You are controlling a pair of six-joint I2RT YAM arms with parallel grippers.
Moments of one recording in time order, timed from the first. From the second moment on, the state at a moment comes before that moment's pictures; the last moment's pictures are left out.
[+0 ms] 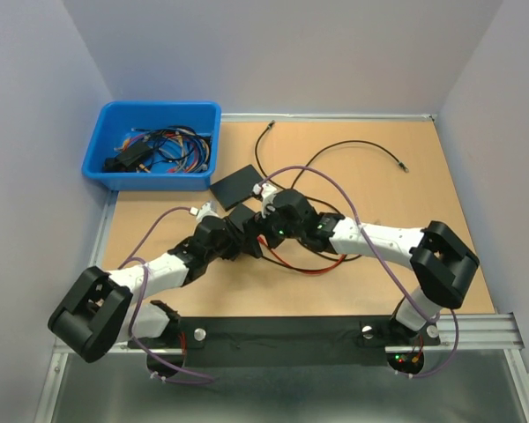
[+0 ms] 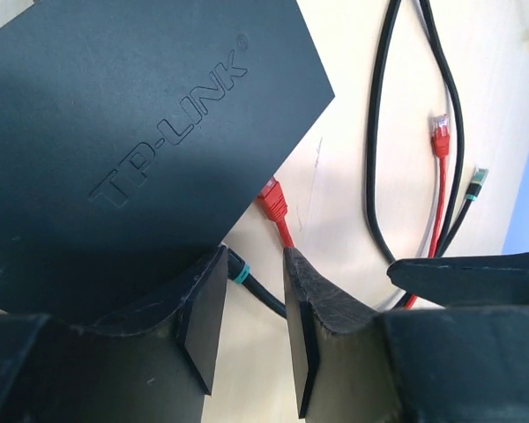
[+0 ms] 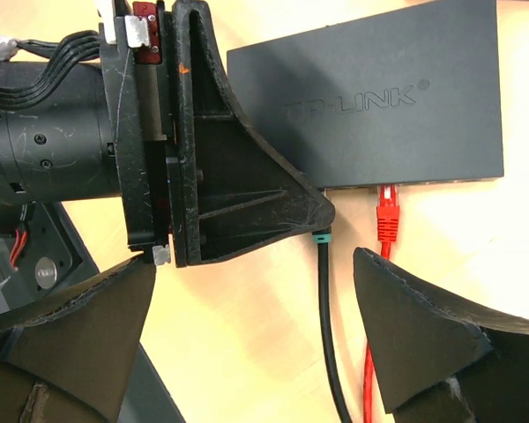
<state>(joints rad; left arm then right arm) -0.62 1.21 0.36 0.21 -0.04 -1.06 0.92 1.61 1.01 0.03 -0.17 0.33</state>
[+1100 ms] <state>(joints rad) -0.62 0.64 0.67 -0.48 -0.34 -0.97 0.70 1.85 1.10 0.08 -0.07 0.66</state>
